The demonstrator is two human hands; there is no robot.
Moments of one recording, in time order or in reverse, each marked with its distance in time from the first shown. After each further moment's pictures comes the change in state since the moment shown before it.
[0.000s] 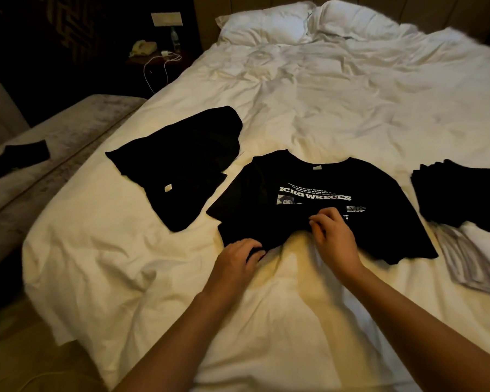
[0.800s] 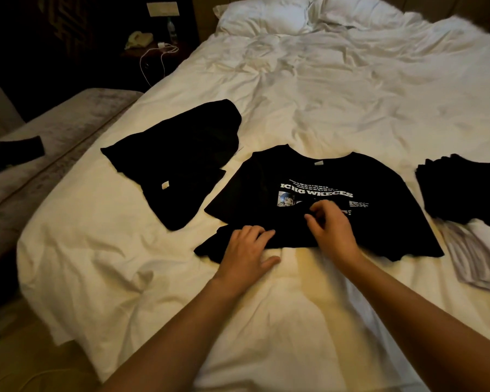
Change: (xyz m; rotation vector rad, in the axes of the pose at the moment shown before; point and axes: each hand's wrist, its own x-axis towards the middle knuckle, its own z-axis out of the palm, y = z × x) left_hand 0.027 -0.011 0.029 0.335 -0.091 0.177; right_hand 0.015 -0.008 -0.003 0.185 -0.103 0.161
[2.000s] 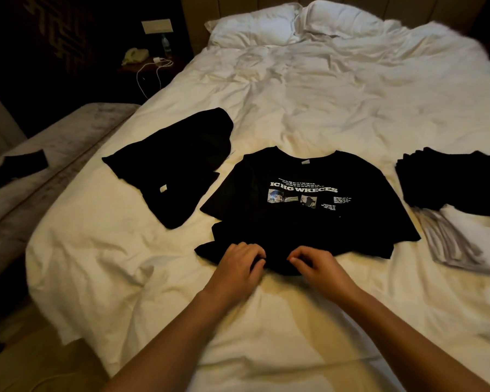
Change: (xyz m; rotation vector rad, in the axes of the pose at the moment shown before) left_hand -0.045 0.028 -0.031 -0.214 -0.040 0.032; right_hand -0.094 -0.007 -0.016 0.092 -0.354 -0.024
